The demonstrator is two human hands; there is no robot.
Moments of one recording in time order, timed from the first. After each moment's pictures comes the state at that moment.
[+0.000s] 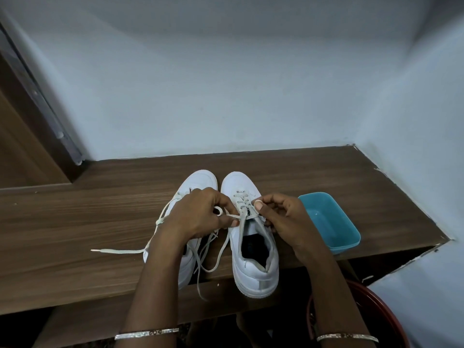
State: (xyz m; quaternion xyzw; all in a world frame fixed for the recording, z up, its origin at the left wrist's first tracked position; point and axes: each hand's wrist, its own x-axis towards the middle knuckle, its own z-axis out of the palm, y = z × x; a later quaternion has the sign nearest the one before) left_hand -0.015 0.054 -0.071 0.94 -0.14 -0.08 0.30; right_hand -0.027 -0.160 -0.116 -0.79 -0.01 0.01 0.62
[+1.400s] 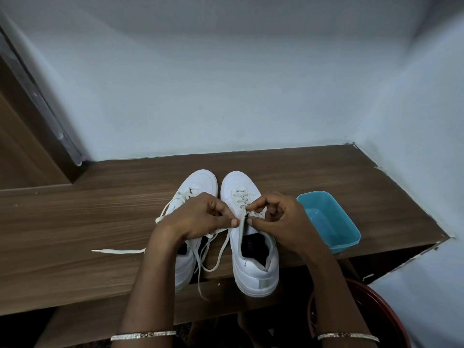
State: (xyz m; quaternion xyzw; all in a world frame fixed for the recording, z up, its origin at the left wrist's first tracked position) left_hand -0.020 0.057 -0.069 0.85 -0.12 -0.21 0.47; right_hand -0.031 -0.161 -0.108 -0.85 -0.11 -0.03 0.52
